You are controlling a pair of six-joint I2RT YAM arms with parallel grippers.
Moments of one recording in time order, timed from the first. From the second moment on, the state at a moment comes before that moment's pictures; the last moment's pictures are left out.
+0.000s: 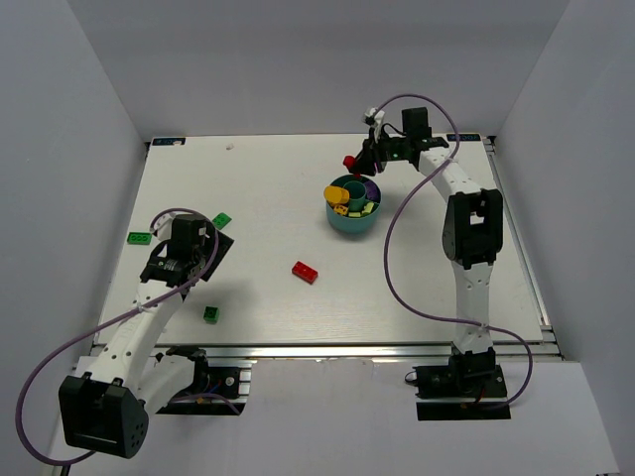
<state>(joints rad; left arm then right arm) -0.19 0.97 0.74 -0.56 -0.19 -1.07 0.22 2.30 2.01 -0.38 -0.98 -0.46</state>
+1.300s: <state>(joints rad) -0.19 0.98 0.74 -0.56 -0.18 -1.06 0.24 2.29 1.95 -0.35 -1.01 -0.45</state>
